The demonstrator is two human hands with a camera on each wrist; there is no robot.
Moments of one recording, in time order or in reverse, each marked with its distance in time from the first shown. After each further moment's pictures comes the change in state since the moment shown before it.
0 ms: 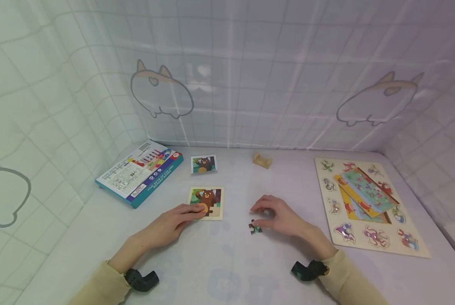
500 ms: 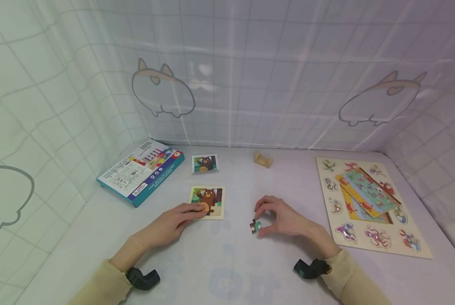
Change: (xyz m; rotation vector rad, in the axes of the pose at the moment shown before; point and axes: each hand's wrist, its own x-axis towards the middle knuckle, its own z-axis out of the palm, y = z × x) left_hand 0.000 -0.002 0.002 0.004 0.001 -0.004; right_hand -0.001 -0.002 -0.006 0.021 -0.148 0.119
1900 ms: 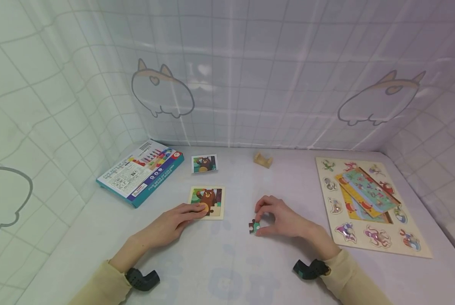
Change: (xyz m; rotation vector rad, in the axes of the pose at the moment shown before) left_hand 0.000 -0.001 0.000 -0.004 0.010 0.021; right_hand -0.001 0.000 0.003 -0.072 0.032 -0.104
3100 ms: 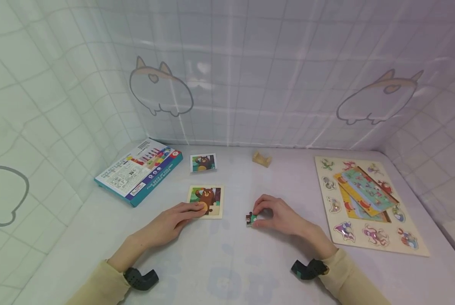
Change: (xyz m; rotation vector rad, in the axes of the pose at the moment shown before) left_hand 0.001 -0.002 0.002 -0.022 -0.017 -0.037; right_hand 0.006 0.000 0.005 0.068 0.096 -0.009
